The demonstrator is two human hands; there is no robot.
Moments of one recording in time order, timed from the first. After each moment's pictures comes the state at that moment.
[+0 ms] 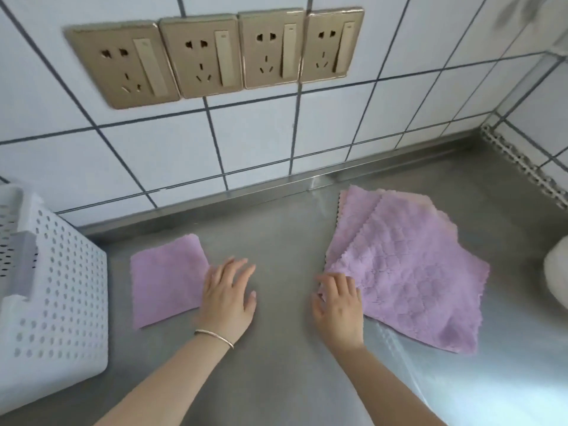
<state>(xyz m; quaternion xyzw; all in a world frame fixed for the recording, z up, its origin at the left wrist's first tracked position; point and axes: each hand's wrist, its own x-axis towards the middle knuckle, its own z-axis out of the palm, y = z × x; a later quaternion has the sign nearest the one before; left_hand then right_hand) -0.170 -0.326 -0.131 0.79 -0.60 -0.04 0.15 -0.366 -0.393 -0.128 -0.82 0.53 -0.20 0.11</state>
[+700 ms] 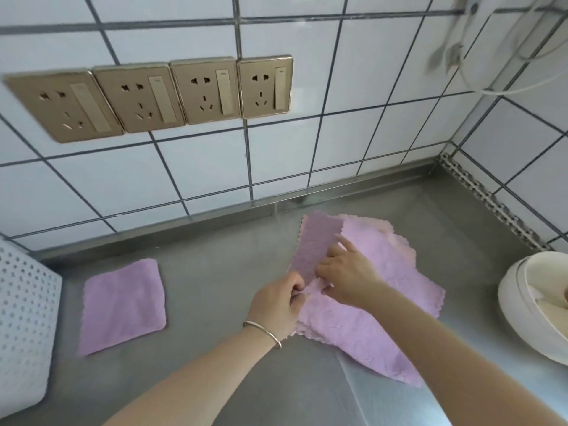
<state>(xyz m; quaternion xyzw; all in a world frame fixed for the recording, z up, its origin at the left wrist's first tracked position) -0.330 -0.426 -0.072 0.71 -0.60 -0.22 0.29 -0.467 -0.540 -0.055 -0.96 0.25 0.02 -0.08</state>
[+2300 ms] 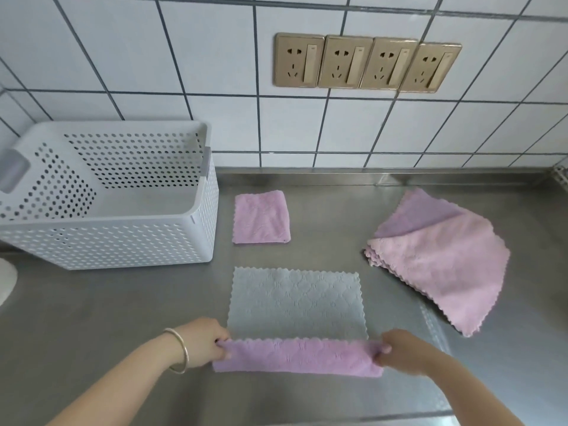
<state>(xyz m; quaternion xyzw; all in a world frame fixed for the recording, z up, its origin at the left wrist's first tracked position) -0.158 -0.087 -0.074 0.74 -0.52 -0.42 -0.07 -0.460 -0.303 -0.079 -0.78 0.42 0.34 0.30</state>
